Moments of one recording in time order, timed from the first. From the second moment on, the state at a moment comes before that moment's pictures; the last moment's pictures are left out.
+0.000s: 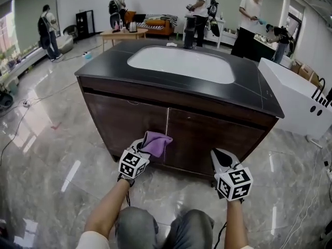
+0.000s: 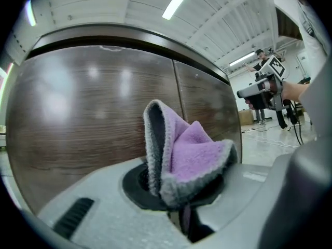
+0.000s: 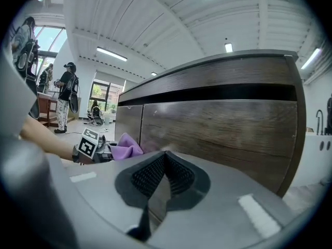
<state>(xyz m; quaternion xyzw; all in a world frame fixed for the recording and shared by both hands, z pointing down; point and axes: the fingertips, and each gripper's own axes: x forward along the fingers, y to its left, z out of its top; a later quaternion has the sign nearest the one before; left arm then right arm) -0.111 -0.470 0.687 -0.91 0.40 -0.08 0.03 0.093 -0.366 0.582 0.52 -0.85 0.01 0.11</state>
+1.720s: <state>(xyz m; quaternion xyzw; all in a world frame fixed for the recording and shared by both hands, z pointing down) -0.497 -0.519 0.770 -0.68 0.73 0.02 -0.11 0.011 -0.417 0.607 0.47 -0.87 0.03 0.11</state>
